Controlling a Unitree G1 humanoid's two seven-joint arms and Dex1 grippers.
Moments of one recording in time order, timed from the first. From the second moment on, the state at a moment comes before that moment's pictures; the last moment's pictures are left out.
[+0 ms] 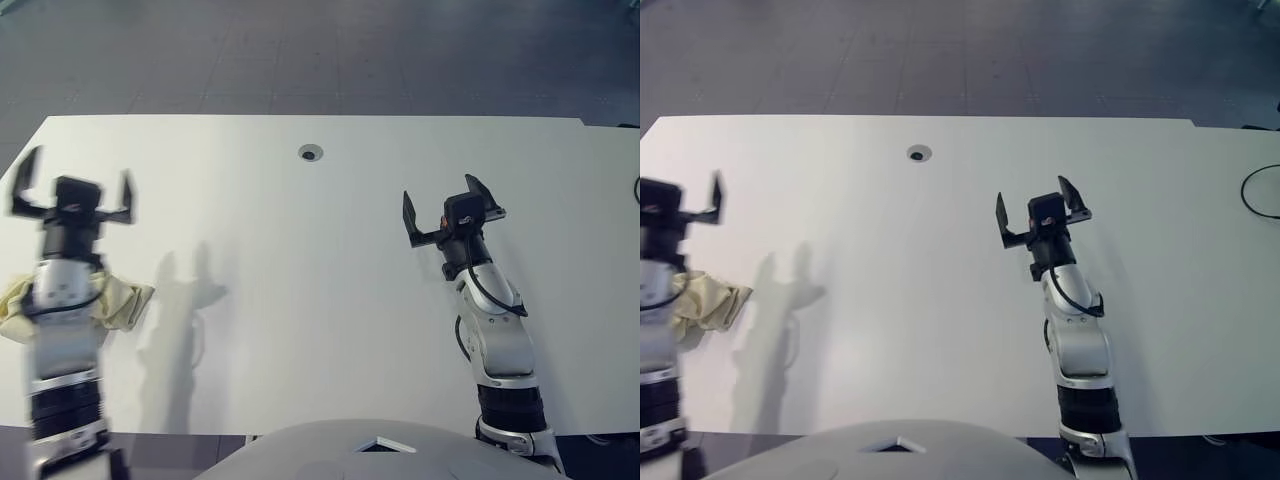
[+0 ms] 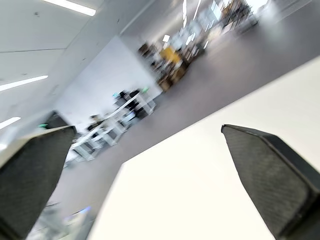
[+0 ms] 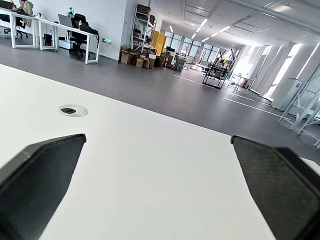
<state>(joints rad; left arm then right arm) 0.07 0.68 0.49 0.03 0.18 -0.09 -0.14 0.01 -0.15 0.03 -0.34 -0.09 0.26 0.11</state>
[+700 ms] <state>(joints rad) 0.28 0.95 0.46 0.67 0.22 -0.39 -0.21 0.03 -0.16 0.03 -0.35 -0.09 0.27 0.11</state>
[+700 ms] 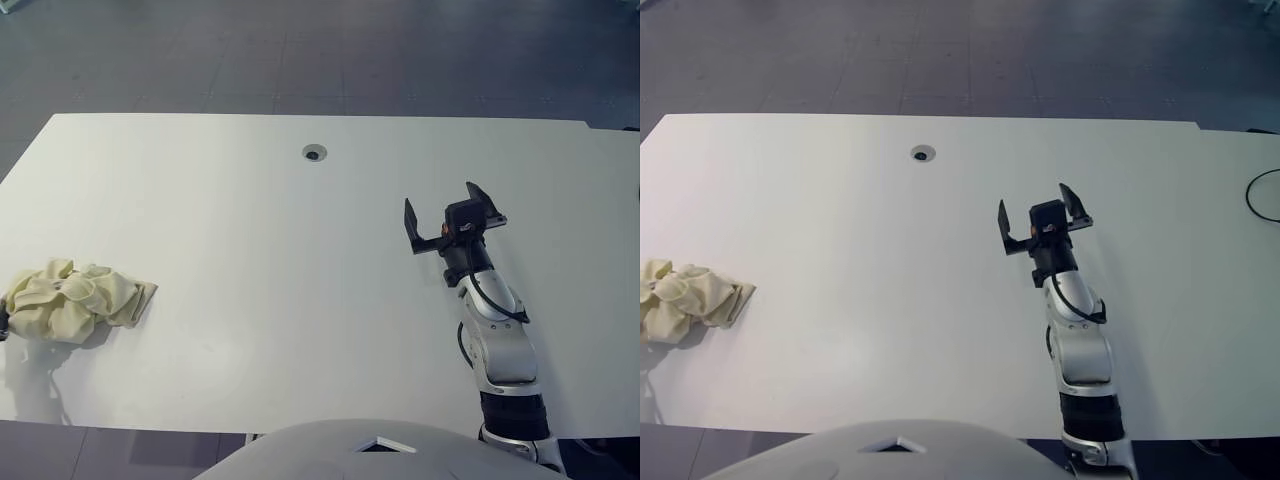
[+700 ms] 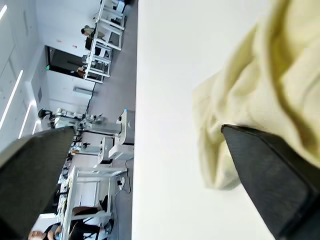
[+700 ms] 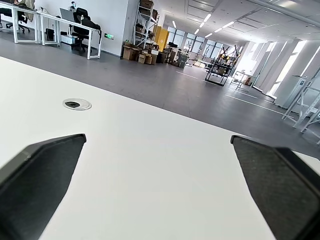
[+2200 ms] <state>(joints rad) -0.13 0.72 -0.03 -0.55 -0.12 0.56 -0.70 0.13 -0.57 -0.04 -0.90 0.37 1.00 0.42</state>
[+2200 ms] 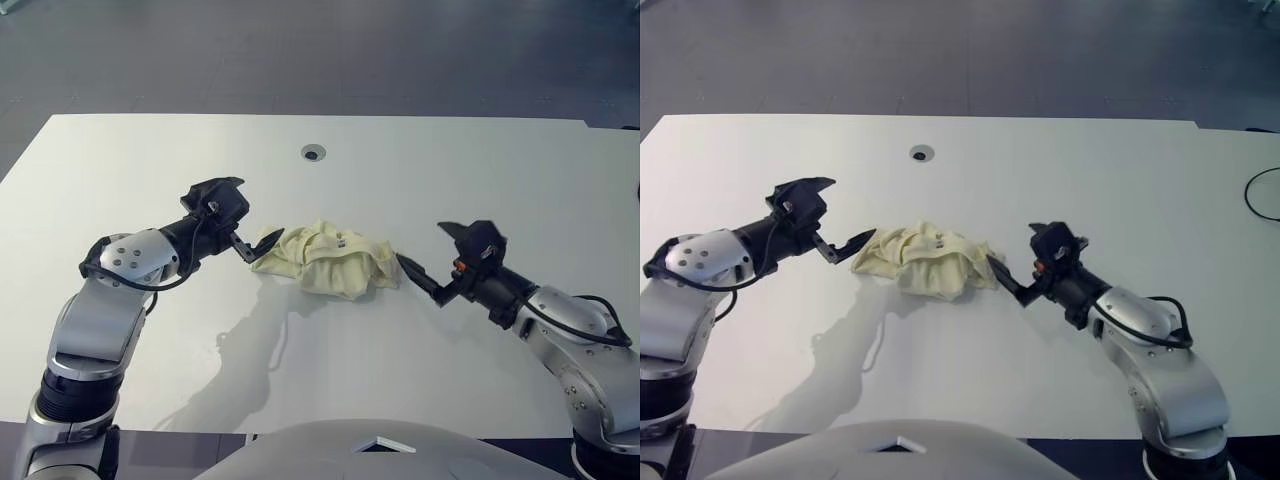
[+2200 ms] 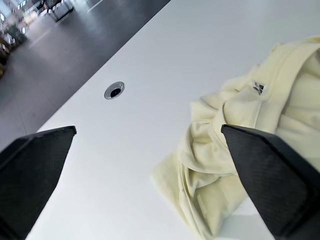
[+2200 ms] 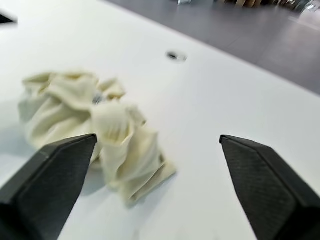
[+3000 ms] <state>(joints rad) -0.11 0.68 -0.21 -0.45 -0.01 0.32 -0.73 0.05 -0.51 0.27 -0.77 0.20 1.01 0.26</state>
